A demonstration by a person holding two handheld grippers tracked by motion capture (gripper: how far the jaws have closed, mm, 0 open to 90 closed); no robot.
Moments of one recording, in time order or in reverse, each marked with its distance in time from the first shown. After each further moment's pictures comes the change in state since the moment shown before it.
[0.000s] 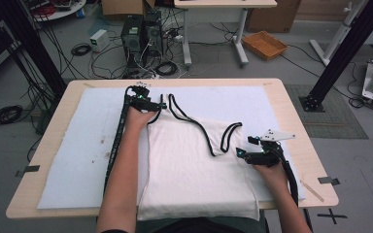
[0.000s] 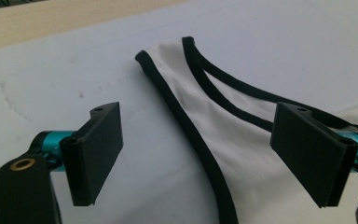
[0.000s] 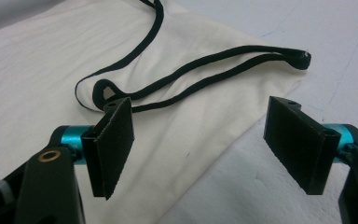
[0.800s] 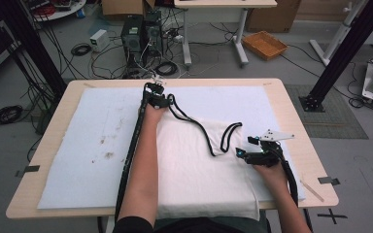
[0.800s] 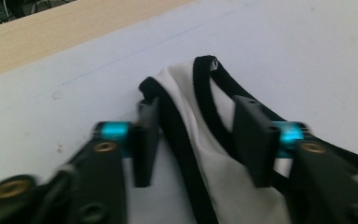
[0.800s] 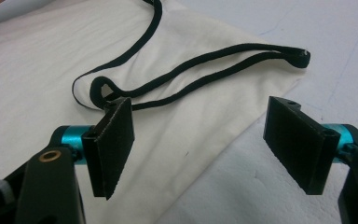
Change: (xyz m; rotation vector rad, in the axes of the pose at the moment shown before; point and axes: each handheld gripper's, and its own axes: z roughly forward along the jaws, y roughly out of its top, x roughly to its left) left arm -0.018 0.017 0.049 0.063 0.141 0.089; right arm 0.001 0.000 0.001 0.010 -0.011 -0.008
